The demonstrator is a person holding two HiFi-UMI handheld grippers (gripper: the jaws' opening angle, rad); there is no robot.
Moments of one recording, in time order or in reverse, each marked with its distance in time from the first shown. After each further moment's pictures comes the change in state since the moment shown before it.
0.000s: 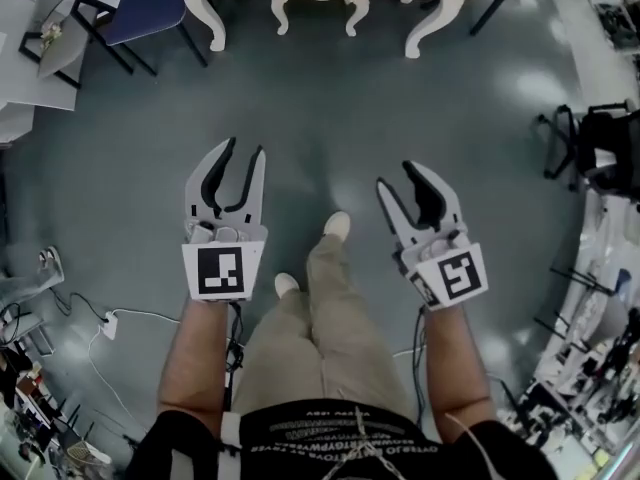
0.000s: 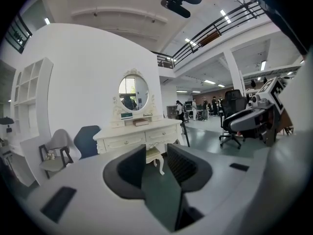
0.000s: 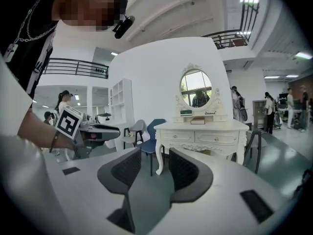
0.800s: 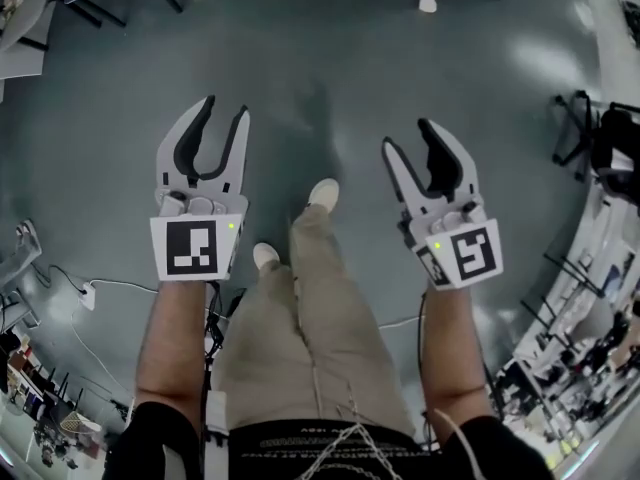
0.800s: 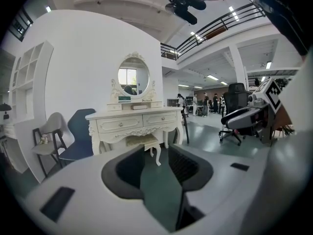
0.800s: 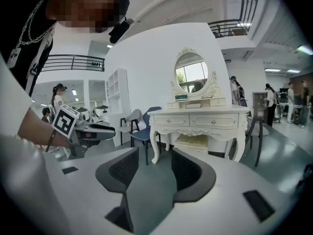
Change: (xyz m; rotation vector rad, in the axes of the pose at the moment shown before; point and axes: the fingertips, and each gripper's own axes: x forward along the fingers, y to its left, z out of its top) left arm 0.078 -0.011 -0.113 -0.061 0.099 -0.013; right arm 0.057 -0.068 -0.103 0.019 0.101 -0.004
